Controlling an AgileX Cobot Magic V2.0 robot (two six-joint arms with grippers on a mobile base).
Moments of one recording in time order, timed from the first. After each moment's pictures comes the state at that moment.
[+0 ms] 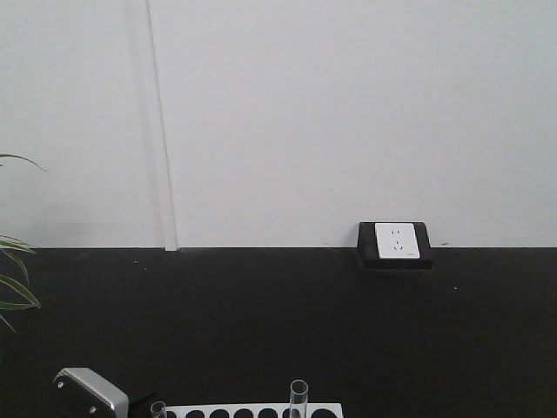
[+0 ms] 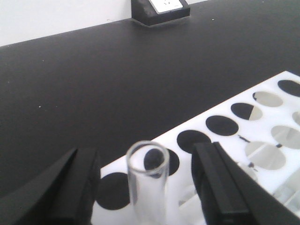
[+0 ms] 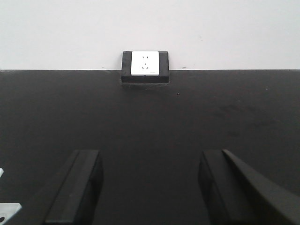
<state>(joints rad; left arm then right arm) -0.42 1.62 -0.41 0.16 -0.83 -0.15 0.02 0.52 -0.45 -0.07 0.30 0.06</state>
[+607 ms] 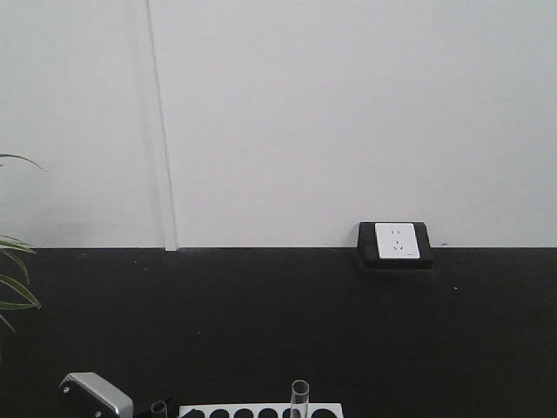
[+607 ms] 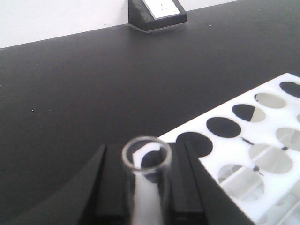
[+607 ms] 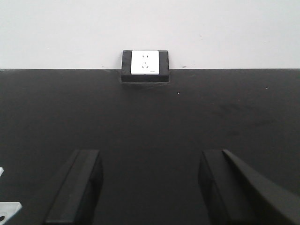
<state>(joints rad) -0.42 1.68 -0.41 0.16 -0.93 -0.15 0.02 0.52 -0.45 -0.07 0.30 0.06</state>
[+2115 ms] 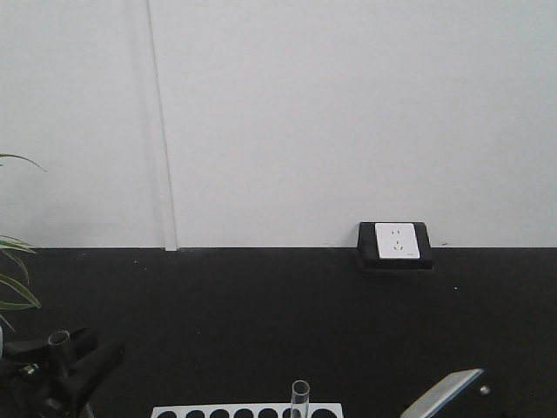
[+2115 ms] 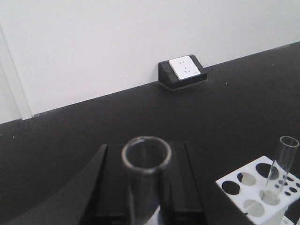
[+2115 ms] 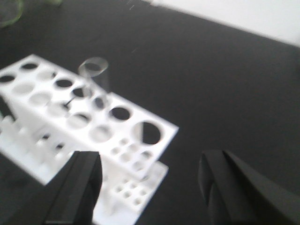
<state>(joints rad) -0.42 0.98 -0.49 0.11 -0.23 -0.15 0.64 1.16 -0.45 0.09 -0.15 -0.16</state>
